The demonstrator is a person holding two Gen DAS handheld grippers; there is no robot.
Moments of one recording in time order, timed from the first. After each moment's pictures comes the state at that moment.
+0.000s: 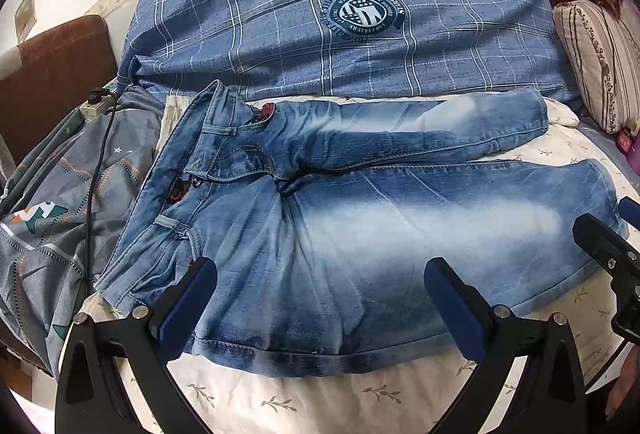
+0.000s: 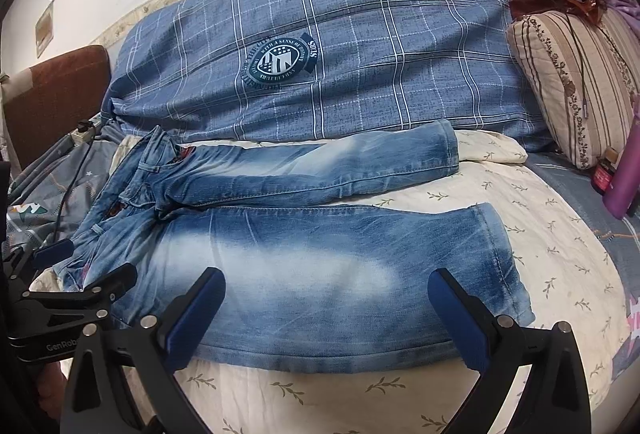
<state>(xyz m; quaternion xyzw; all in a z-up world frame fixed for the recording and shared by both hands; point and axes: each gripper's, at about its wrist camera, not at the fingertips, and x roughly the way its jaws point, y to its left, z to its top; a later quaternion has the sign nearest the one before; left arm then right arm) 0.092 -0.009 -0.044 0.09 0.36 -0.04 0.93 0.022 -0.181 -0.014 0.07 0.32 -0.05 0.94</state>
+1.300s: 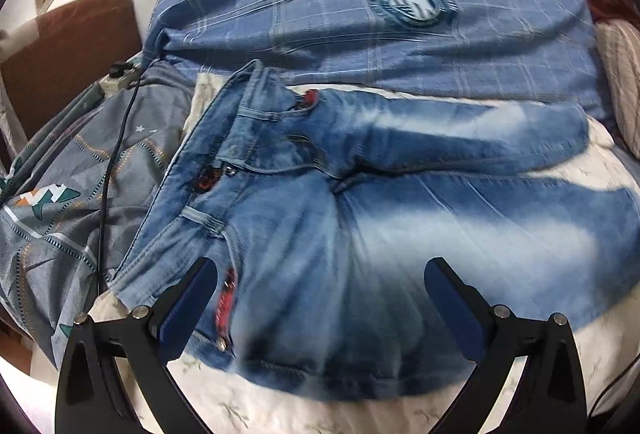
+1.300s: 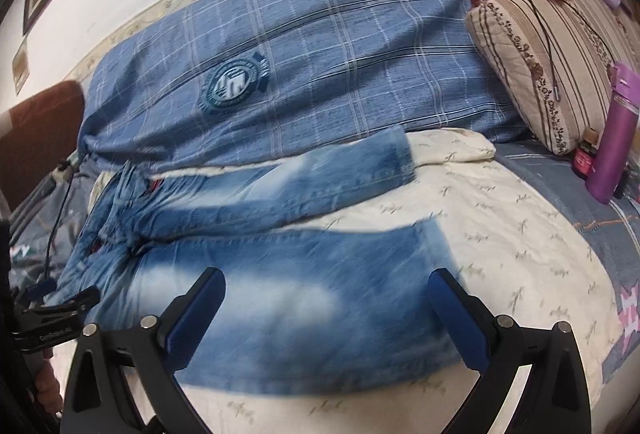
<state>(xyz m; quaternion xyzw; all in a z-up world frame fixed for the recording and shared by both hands) 0.129 0.028 -0.047 0.06 0.38 0.01 0.92 0.029 -0.244 -0.004 0.12 0.31 -0.09 0.94</state>
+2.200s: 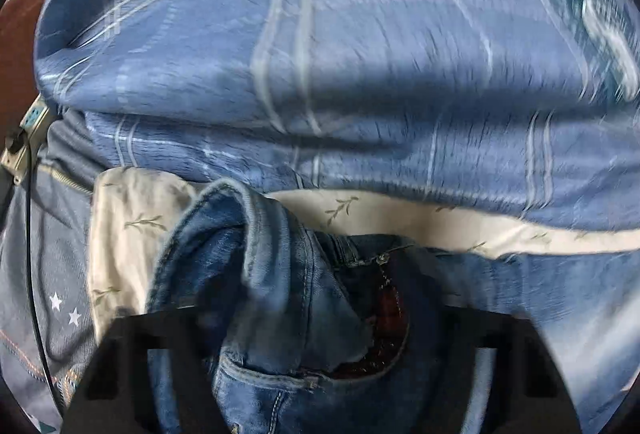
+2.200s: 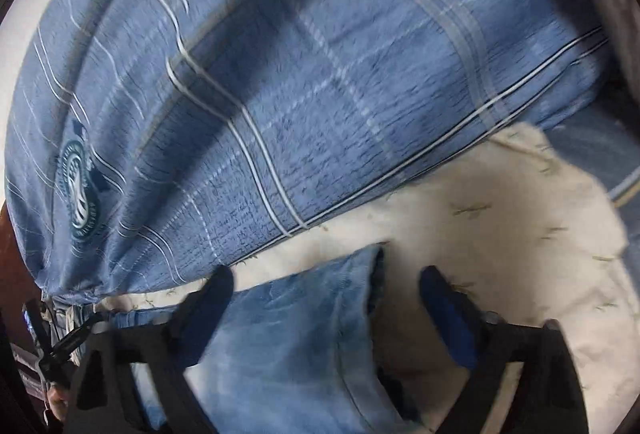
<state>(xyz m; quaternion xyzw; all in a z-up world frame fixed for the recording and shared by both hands) 0.446 0.065 -0.061 0.06 0.48 0.04 0.87 0.315 -0.417 -0.058 0.29 0.45 -0.07 0.84</state>
